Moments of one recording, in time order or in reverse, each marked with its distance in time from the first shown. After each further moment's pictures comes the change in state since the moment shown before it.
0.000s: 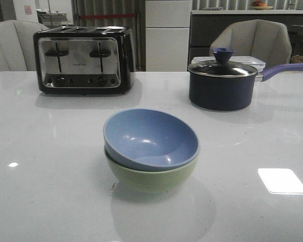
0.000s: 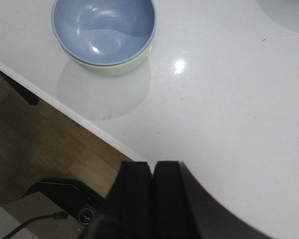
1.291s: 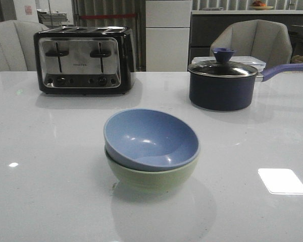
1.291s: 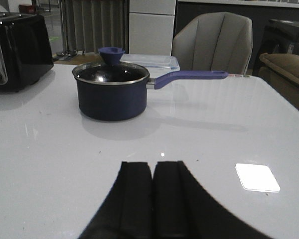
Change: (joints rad) left arm 0.000 0.000 0.000 0.000 0.000 0.000; right arm -0.514 -0.616 0.666 -0.047 -0.777 -0.002
